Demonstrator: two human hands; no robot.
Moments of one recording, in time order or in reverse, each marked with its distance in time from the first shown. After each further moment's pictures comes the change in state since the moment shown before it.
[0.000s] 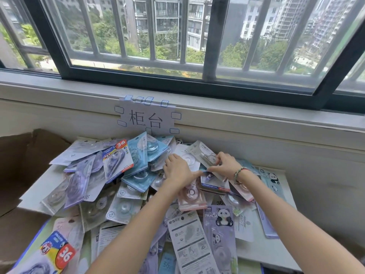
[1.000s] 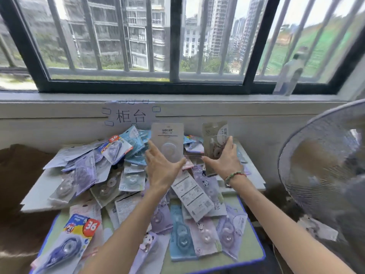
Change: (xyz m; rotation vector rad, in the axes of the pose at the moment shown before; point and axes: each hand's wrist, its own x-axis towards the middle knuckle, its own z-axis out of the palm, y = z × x) left_hand -0.156 -0.079 -0.019 -0.588 0.289 0.213; right_hand -0.238 -0.068 0.036 0.186 0.598 0.270
